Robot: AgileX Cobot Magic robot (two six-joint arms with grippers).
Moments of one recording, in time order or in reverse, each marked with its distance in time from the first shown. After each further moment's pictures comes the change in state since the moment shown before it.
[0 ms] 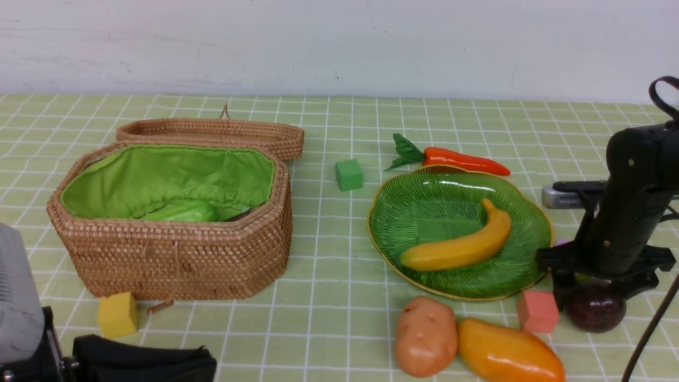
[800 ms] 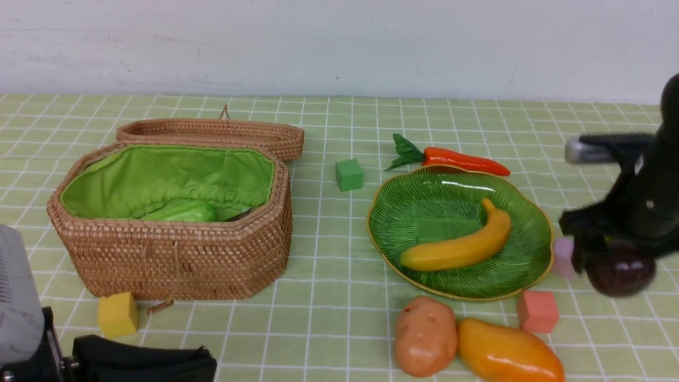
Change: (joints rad) right arm 0.041 -0.260 -0.033 0.079 0.086 -0.106; left arm 0.000 -0.001 0.000 0.000 -0.009 0.000
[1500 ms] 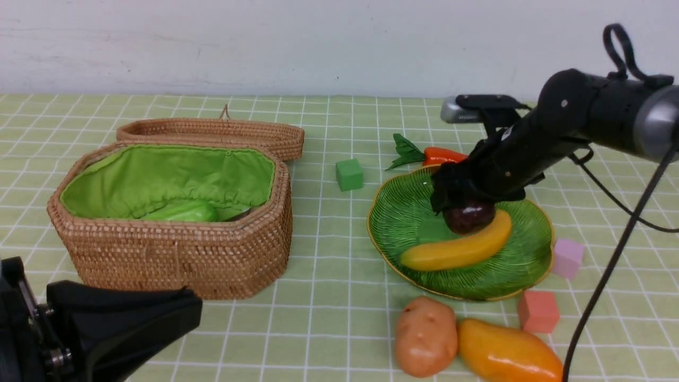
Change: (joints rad) right arm 0.114 0.340 -0.248 0.275 -0.327 -0.259; left arm 0.000 0.000 -0.070 -0.004 -0.063 0.001
